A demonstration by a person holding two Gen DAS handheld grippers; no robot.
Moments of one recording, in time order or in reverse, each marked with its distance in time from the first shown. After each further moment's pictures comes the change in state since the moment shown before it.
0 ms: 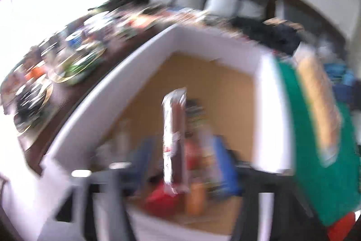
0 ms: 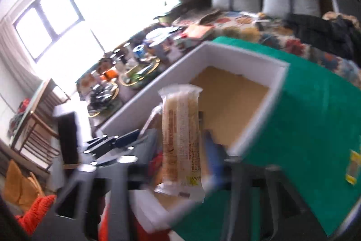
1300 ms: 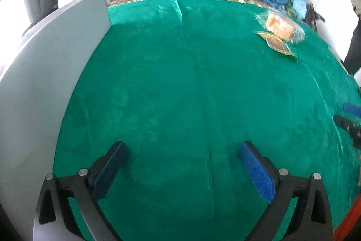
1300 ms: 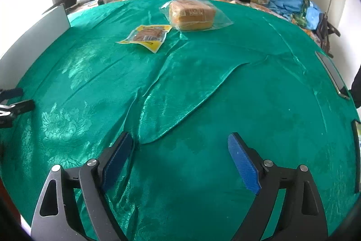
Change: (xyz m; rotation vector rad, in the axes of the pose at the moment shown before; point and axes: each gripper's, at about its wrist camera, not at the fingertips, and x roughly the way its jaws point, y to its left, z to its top) left arm 0.106 -0.318 -0.097 0.426 0.074 -0.260; right arm -0.149 -0.330 -0.293 0.308 -0.009 -0.699
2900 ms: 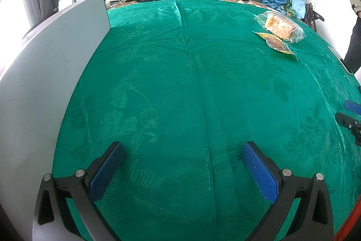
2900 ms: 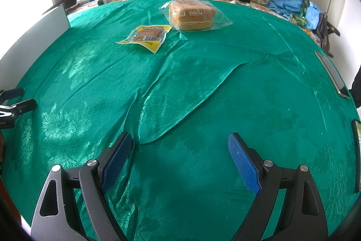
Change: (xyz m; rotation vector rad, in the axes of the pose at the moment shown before) left arm 0.005 -0.001 0.000 0.018 -0.010 0.006; right arm 0.000 0.000 0.000 0.005 0.001 0.003
